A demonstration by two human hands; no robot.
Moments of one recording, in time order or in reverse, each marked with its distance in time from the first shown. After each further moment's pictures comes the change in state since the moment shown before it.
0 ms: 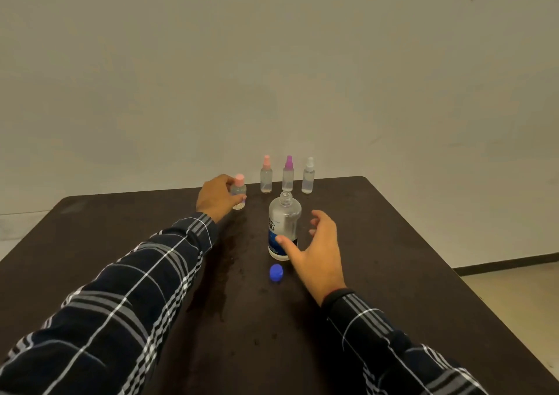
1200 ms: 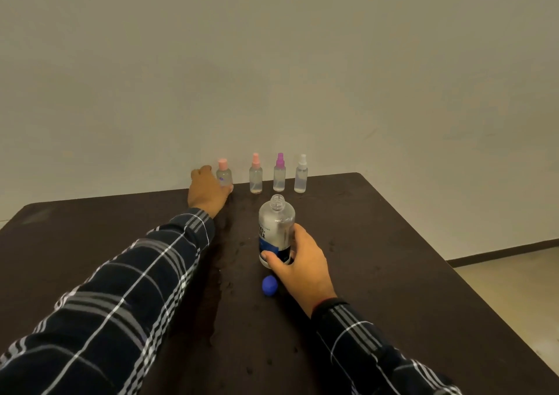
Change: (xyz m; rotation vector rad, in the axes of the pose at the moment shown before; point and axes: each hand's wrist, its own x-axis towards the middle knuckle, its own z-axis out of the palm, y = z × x) left_hand 0.045 0.000 0.027 0.029 0.085 -0.125; right_hand 0.019 0.019 0.024 -0.056 -0.163 0.021
